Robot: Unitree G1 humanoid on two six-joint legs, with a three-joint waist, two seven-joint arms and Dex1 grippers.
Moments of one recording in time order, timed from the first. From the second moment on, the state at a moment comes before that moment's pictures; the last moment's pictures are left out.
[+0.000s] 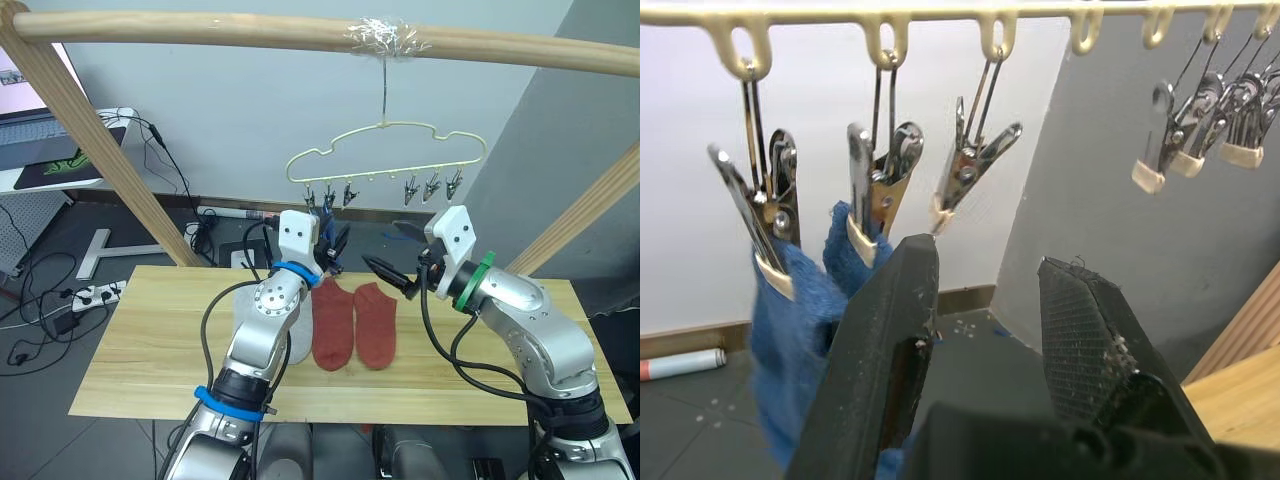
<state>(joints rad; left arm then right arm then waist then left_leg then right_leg) -0.44 0.10 -0.19 0.03 -0.05 0.21 -0.18 -0.36 -0.41 0.07 -0.47 0.35 0.66 0.55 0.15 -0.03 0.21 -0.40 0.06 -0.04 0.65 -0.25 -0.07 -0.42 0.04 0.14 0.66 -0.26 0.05</state>
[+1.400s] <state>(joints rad) -0.64 -0.01 -0.13 0.35 0.05 0.04 -0.08 -0.41 -0.42 0.05 -0.48 0.38 0.68 0.52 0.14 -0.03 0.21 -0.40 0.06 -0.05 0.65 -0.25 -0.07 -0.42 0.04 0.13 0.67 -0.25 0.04</state>
